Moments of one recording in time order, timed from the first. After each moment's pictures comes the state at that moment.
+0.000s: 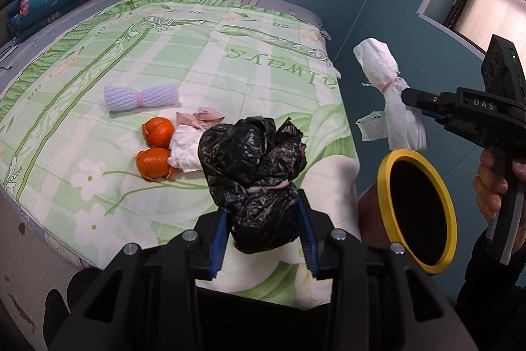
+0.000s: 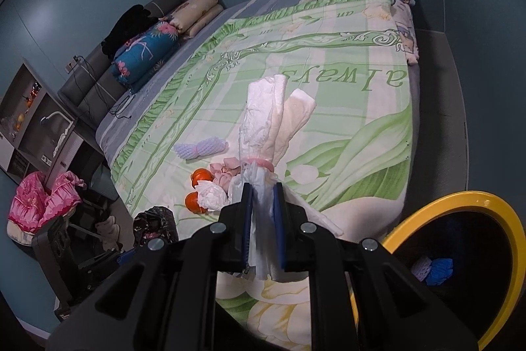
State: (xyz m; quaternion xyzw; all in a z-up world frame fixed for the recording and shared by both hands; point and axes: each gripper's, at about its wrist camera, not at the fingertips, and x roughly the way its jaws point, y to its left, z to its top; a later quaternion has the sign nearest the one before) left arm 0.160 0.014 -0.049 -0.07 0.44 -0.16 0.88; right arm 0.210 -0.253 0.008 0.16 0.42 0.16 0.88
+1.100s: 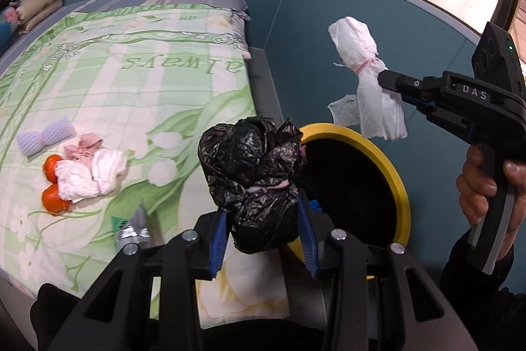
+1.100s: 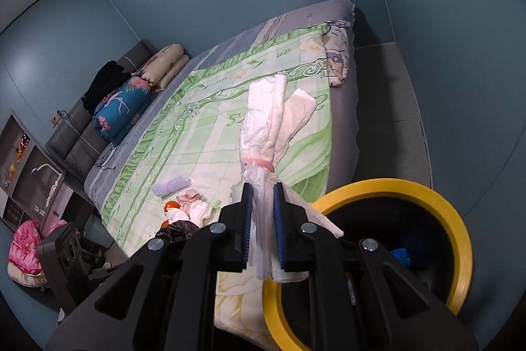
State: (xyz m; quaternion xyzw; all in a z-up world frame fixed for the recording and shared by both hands) left arm 0.150 -0.129 -0.033 -0.01 0.44 -0.29 0.85; right arm 0.131 -0.378 0.024 0.22 0.35 0.08 0.91
